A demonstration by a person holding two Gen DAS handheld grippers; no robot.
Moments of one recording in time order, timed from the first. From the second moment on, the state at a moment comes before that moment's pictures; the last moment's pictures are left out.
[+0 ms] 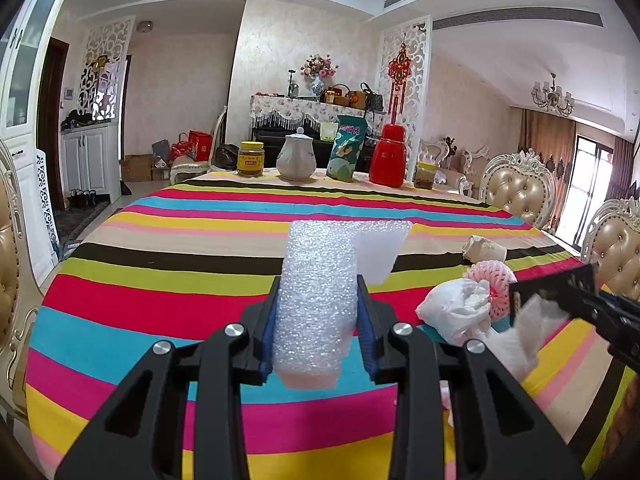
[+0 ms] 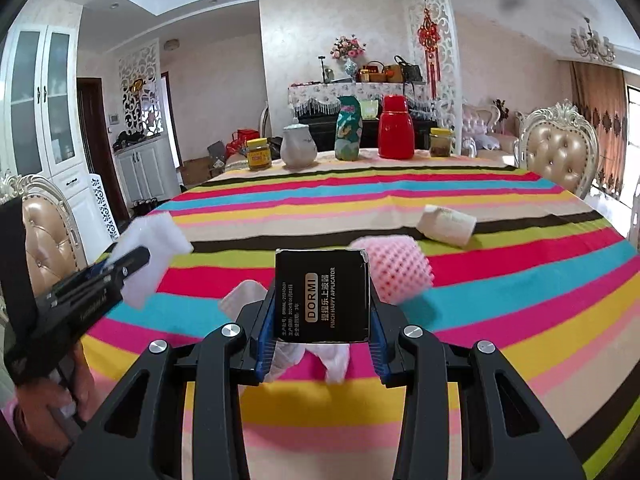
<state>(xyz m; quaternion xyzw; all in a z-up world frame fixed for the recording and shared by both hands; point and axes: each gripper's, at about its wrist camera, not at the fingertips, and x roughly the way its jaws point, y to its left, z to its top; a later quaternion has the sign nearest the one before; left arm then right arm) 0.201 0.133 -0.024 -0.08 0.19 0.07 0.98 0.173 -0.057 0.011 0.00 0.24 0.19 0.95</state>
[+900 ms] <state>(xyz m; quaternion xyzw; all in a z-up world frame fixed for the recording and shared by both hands) 0.200 0.126 -0.025 -0.07 0.19 0.07 0.98 0.180 -0.099 -0.010 0.05 0.28 0.17 0.94</state>
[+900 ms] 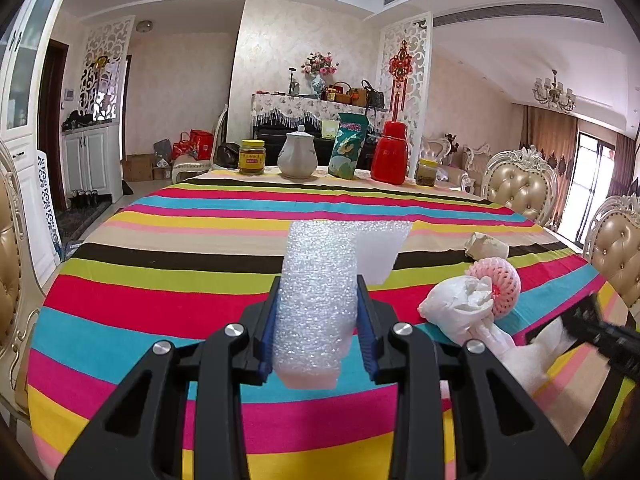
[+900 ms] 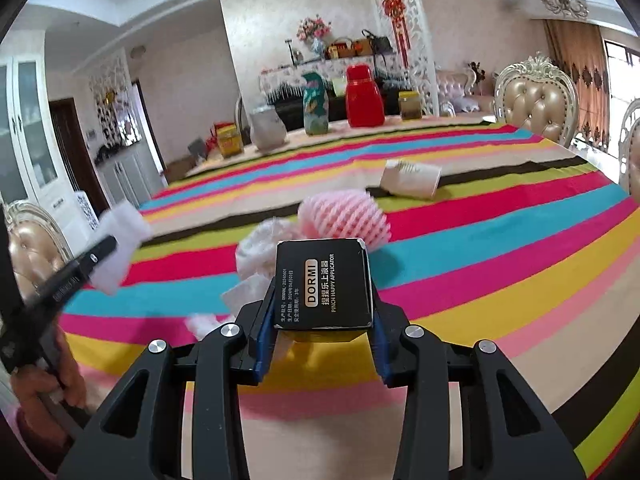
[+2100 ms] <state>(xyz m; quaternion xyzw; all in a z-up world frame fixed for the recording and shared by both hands) 0.196 0.108 -0.022 -0.02 0.18 0.07 0.98 0.184 -0.140 -0.020 0.10 0.31 0.16 0.93</state>
